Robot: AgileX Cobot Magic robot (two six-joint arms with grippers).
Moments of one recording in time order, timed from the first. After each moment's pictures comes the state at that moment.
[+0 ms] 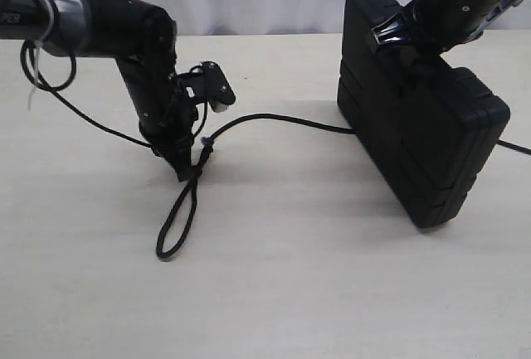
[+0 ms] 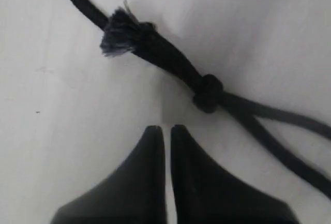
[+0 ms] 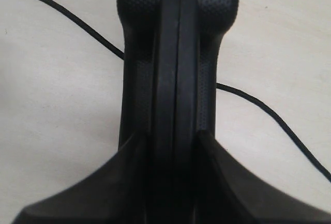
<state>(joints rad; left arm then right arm) -0.47 2.13 -1.45 0.05 0.88 0.65 0.28 1.69 -1.45 -0.19 0.99 0.07</state>
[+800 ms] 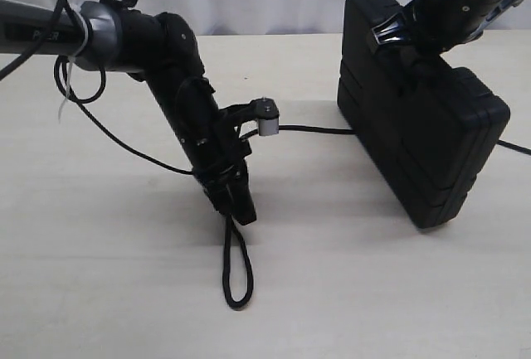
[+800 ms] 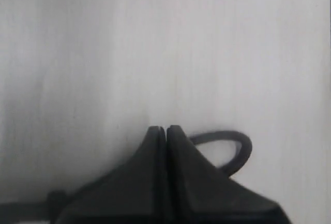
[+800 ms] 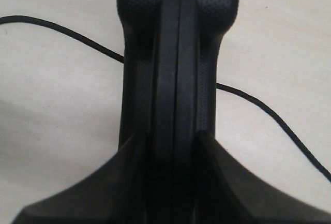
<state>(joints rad) -0.50 2.20 -1.50 -0.66 1.21 1.19 0.28 1.69 -1.45 -0.19 0.99 0.07</state>
